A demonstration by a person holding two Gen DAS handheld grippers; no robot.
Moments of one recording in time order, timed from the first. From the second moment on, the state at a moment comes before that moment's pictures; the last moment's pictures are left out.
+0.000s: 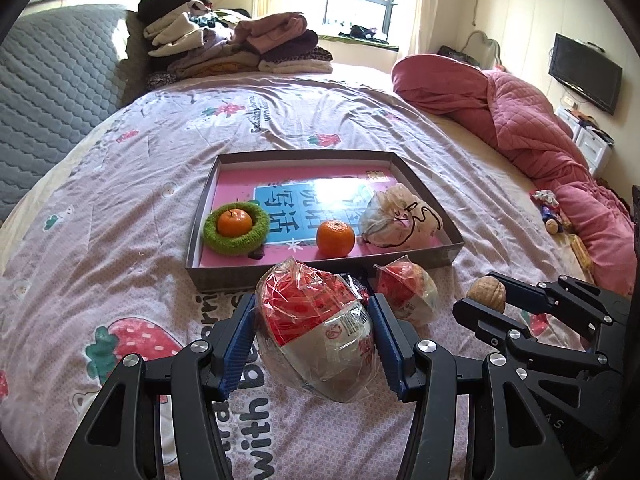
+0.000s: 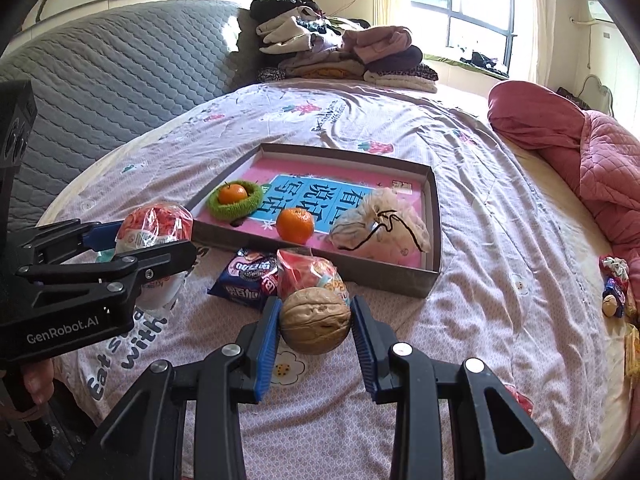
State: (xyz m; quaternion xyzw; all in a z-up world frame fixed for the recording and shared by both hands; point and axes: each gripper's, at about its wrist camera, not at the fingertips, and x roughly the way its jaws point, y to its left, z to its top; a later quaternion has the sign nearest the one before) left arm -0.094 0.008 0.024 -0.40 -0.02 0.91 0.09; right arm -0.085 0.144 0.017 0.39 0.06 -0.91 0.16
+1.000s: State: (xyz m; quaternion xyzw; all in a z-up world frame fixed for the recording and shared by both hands) left arm -0.108 -0.006 0.053 -0.35 -0.03 0.93 0.07; right arm -0.112 0.134 0.063 0.33 0.05 -0.93 0.16
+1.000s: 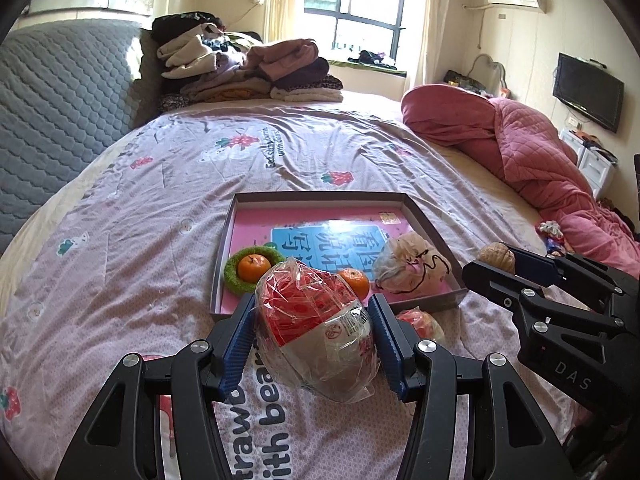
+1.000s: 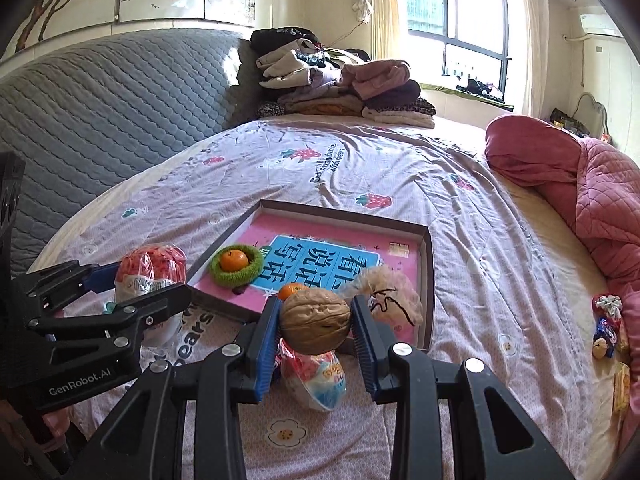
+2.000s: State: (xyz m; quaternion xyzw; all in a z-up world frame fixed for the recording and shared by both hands) left arm -0.160 0.007 0.075 -0.32 -0.01 0.94 0.08; right arm -0.162 0.124 0.085 0.31 0.06 -0.94 0.15
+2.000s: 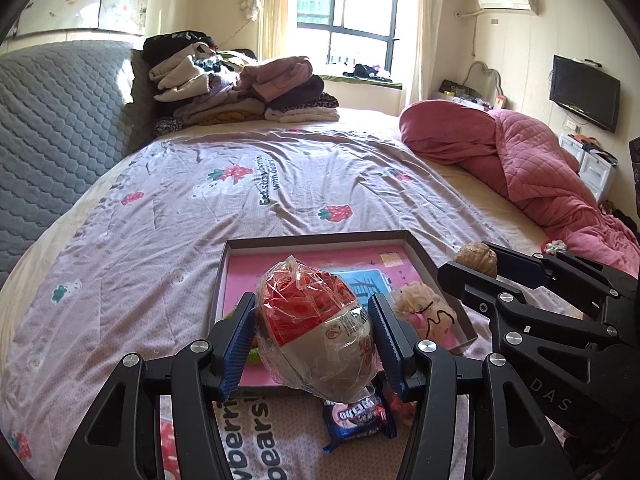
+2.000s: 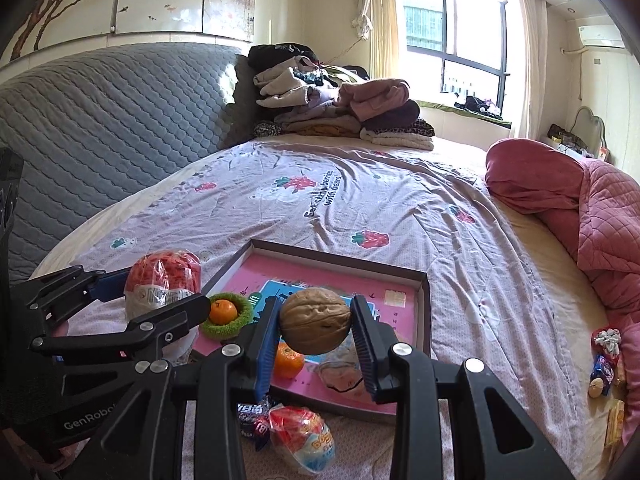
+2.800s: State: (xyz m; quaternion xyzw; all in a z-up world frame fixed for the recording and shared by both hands) left arm -0.272 0.020 0.000 -0.40 0.02 0.91 0.06; right arm -0.233 0.139 0.009 0.38 0.09 -0.91 0.11
